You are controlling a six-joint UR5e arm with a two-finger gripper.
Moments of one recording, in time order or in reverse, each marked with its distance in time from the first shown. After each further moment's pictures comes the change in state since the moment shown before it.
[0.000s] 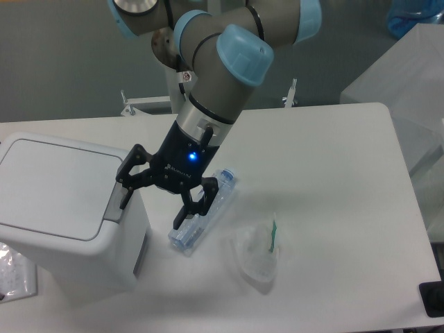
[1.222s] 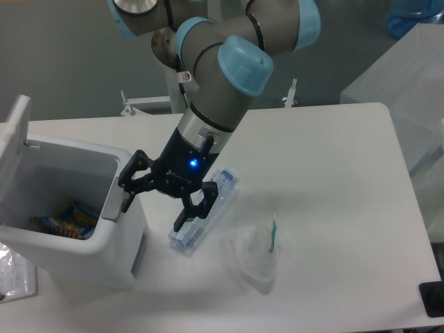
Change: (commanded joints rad) arm 0.005 -0.006 0.015 0.006 0.000 0.003
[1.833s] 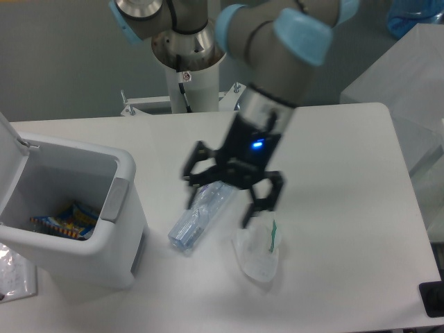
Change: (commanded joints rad) arm 0.273 -0.015 0.032 0.023 0.003 0.394
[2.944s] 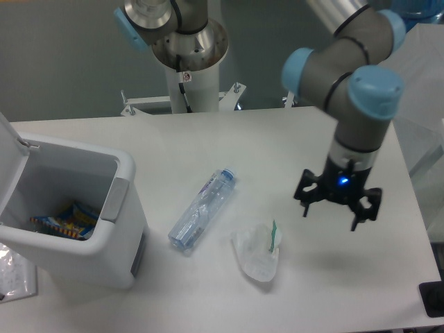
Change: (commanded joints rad) arm -0.079 -0.172 0.048 -0.063 0.581 0.312
